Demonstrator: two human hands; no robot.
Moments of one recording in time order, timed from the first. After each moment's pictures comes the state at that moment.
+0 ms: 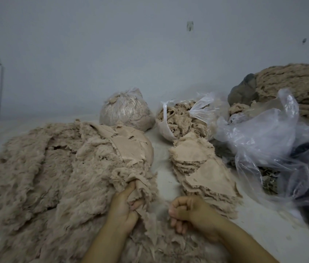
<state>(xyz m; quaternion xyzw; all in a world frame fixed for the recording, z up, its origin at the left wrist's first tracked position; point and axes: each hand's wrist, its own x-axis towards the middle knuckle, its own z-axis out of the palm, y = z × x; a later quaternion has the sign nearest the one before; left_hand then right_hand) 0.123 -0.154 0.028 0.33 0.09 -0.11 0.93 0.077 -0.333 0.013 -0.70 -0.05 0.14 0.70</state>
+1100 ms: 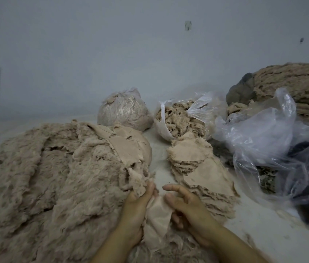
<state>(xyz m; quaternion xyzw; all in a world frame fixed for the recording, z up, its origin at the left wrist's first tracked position) 0.103 -0.176 0.023 0.55 0.01 -0.09 0.83 0.076 -0.321 0.008 -0.62 -0.03 0.05 0.78</state>
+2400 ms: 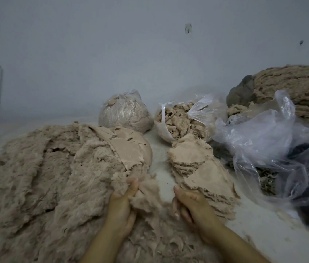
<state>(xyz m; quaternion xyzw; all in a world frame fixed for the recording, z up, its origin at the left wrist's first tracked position) 0.123 -0.157 0.022 0.43 0.01 -0.03 0.90 0.074 -0.328 0.014 -0.69 -0.03 -0.04 0.72</state>
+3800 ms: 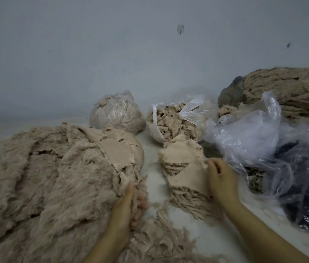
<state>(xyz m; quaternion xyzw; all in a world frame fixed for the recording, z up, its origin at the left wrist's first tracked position) 0.113 -0.172 0.013 0.60 0.02 -0.08 0.80 0.107 -0.409 0.030 -0.81 0.11 -0.37 0.44</state>
